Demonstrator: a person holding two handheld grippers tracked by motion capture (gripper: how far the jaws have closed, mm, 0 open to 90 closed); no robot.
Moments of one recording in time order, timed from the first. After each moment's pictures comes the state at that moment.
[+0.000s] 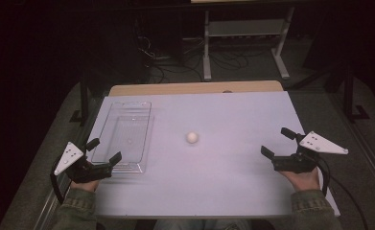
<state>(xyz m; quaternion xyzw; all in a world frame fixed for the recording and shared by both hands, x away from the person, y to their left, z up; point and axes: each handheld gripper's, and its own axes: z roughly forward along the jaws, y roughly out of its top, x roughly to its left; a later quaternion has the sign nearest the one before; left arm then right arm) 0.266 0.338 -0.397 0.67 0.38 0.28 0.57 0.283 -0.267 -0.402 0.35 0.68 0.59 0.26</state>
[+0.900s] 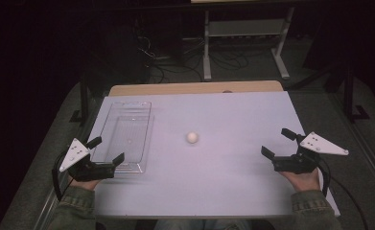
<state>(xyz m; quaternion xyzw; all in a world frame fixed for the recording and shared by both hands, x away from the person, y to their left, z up) 0.266 0.326 -0.380 0.72 0.36 0.29 0.52 0.282 -0.268 -0.404 0.35 0.68 0.59 0.26</state>
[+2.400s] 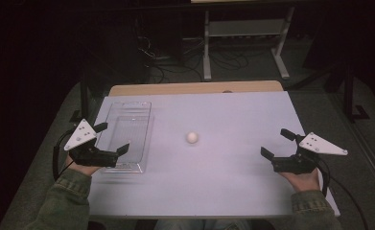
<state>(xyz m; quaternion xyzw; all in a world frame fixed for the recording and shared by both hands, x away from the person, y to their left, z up) 0.288 0.304 -0.327 0.78 0.30 0.27 0.47 0.282 -0.266 -0.404 0.35 0.69 0.58 0.25</state>
